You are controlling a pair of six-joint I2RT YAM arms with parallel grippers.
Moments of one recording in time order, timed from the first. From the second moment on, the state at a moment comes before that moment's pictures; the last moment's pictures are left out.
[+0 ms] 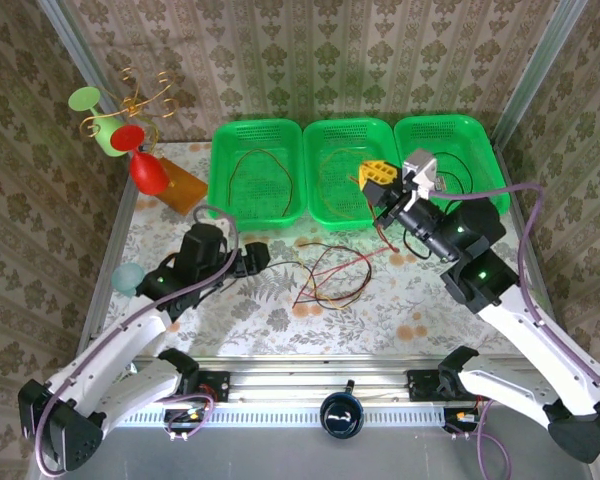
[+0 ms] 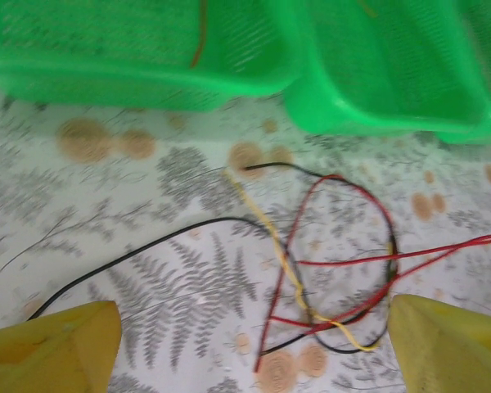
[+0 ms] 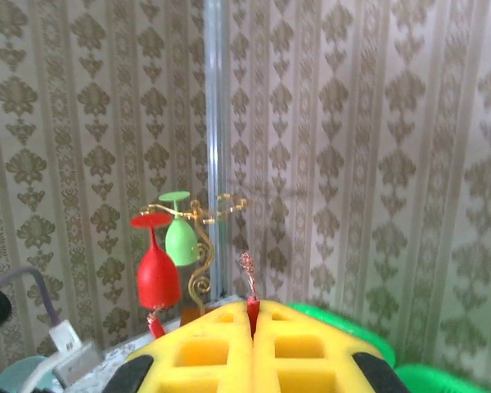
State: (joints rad) left arm -0.63 0.90 0.78 -0.51 0.06 -0.59; right arm 0.57 0.93 0.97 0.18 -0.14 0.04
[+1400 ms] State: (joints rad) left arm -0.89 1.34 0.99 0.24 0.33 -0.71; right arm 0.60 0.95 0.65 0.31 0.01 0.32
